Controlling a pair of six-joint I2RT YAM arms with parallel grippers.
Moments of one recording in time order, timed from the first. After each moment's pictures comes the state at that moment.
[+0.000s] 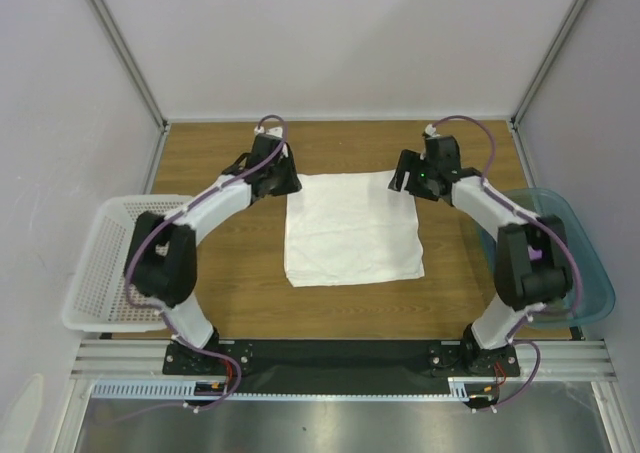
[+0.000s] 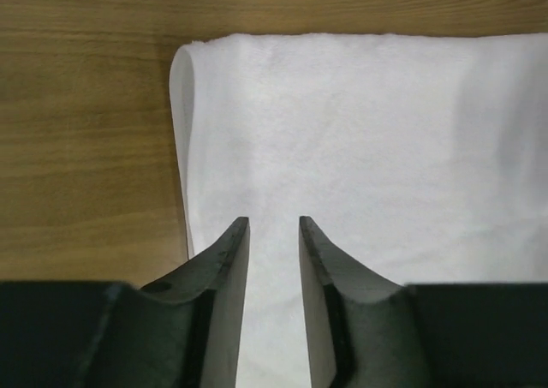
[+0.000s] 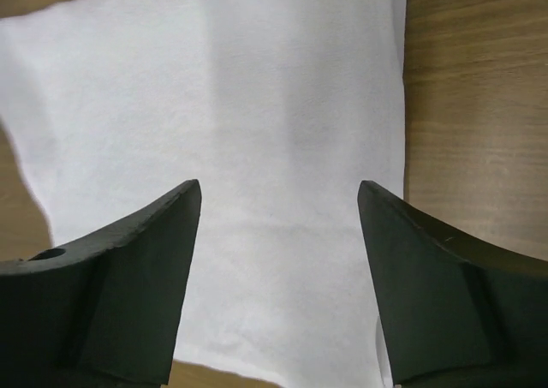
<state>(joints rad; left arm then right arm) -0.40 1.80 1.30 -0.30 -0.01 -0.49 0.24 1.76 1.21 -0.28 -0.08 0.45</state>
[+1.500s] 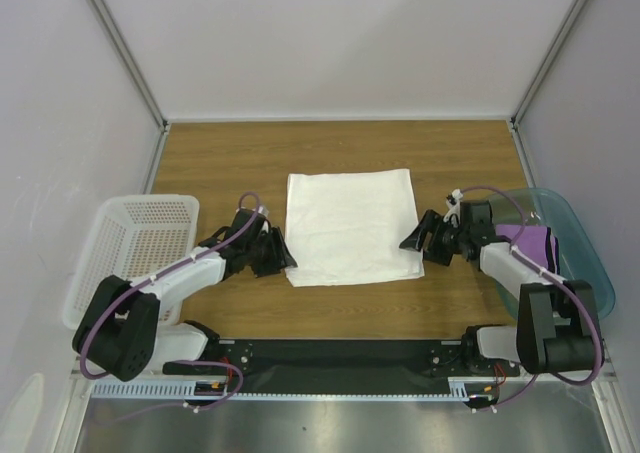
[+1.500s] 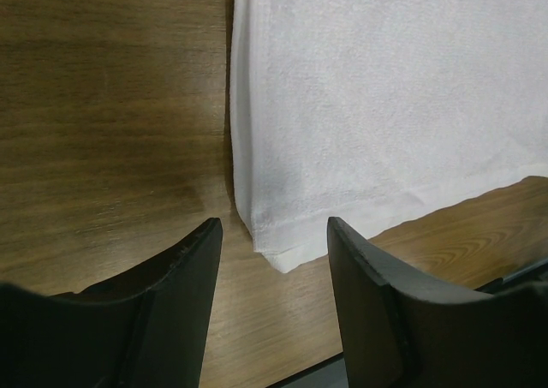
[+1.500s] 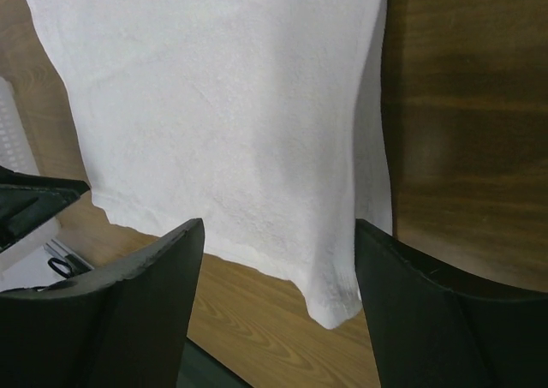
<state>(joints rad) -0.47 1.26 0.56 -0.26 0.17 -0.75 0.07 1.30 0.55 -0.13 -0.52 0.52</state>
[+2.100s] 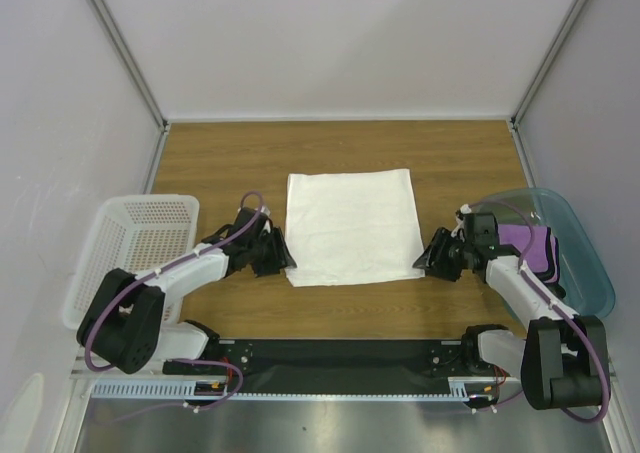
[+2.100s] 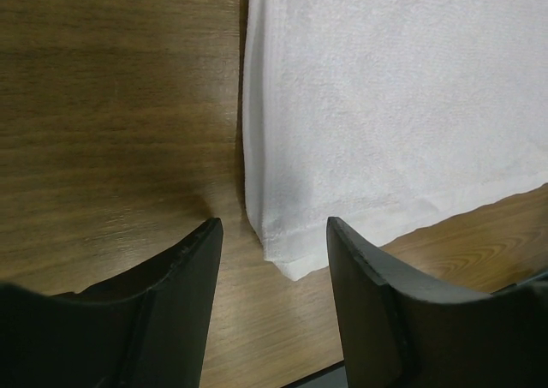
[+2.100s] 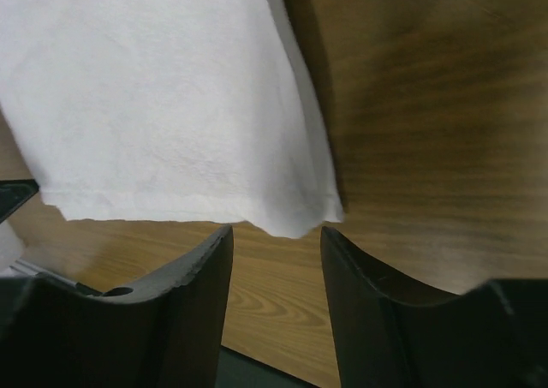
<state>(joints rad) -0.47 1.31 0.58 -0.27 0.16 -0.73 0.07 1.11 0.51 -0.39 -0.42 0.53</state>
